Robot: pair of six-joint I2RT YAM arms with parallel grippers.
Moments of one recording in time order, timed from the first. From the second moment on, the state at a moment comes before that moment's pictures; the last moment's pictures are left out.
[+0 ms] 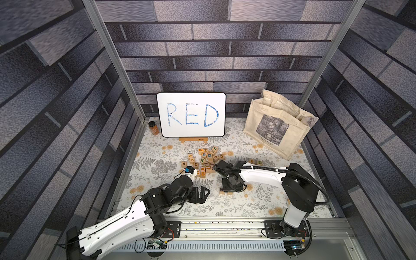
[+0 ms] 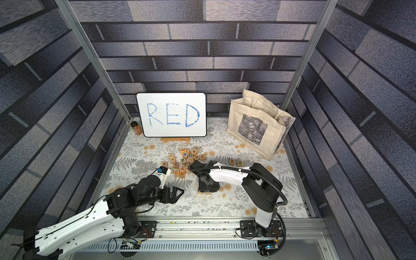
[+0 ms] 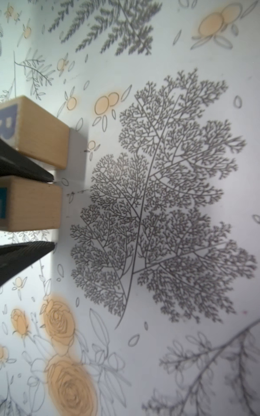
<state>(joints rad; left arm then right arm) -0.97 0.69 0.56 -0.63 0.02 -0.76 0.99 1.76 1.11 -0.84 0.00 0.89</state>
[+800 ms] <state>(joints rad) -0.95 0.69 0.56 -0.63 0.02 -0.76 0.89 1.71 1.31 -0.99 0.06 0.76</state>
